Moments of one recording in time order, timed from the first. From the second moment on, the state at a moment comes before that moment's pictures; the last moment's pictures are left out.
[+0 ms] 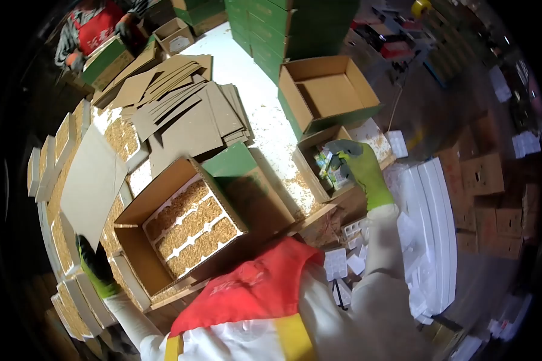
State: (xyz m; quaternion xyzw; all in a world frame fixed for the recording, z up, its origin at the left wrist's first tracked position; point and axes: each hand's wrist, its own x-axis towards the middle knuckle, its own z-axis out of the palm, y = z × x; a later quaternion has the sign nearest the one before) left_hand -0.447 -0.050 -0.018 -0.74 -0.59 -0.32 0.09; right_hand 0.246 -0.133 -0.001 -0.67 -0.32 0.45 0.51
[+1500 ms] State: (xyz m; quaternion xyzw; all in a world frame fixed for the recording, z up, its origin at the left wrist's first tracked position) left_hand -0.309 -0.122 -0.097 -0.36 -0.59 -0.51 -0.52; right_hand 0.001 -0.104 -0.092 -0.55 -0.44 0.55 0.44
